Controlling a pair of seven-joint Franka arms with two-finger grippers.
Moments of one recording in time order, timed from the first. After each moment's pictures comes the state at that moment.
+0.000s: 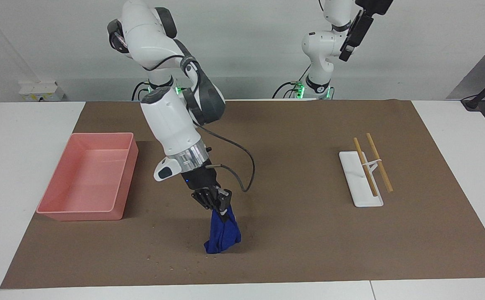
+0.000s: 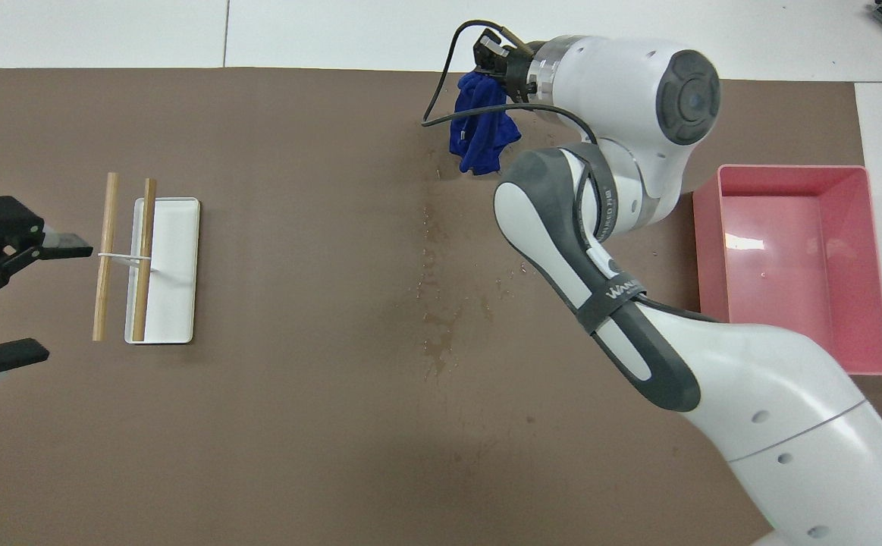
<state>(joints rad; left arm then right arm) -0.08 -0.34 -0.06 -1.70 -0.28 1.63 -0.99 0.27 0.71 0.15 -1.21 0.17 2.59 0.80</state>
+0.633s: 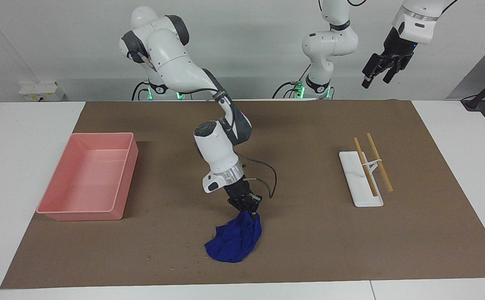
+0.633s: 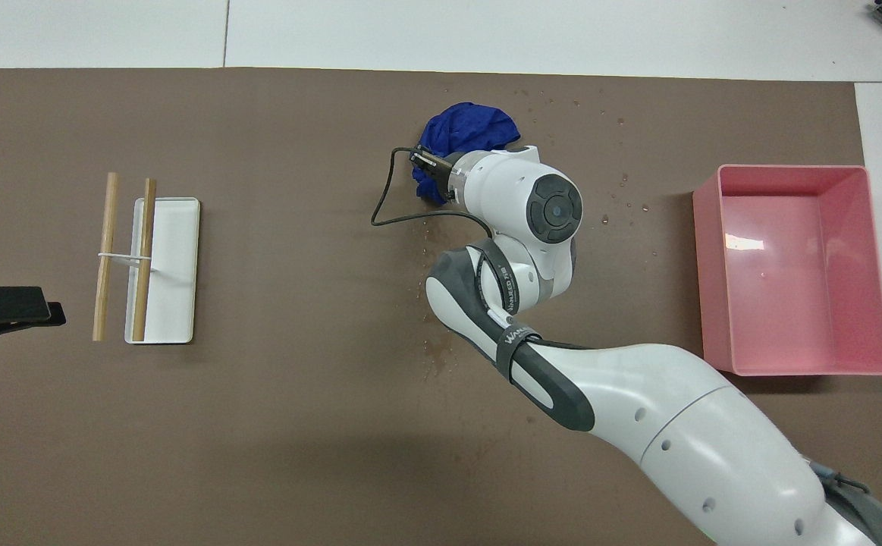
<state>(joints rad) 0.03 -0.34 -0.05 -1.90 -0.11 1.64 -0.29 0.37 0.72 0.15 -1.51 0.17 2.81 0.81</state>
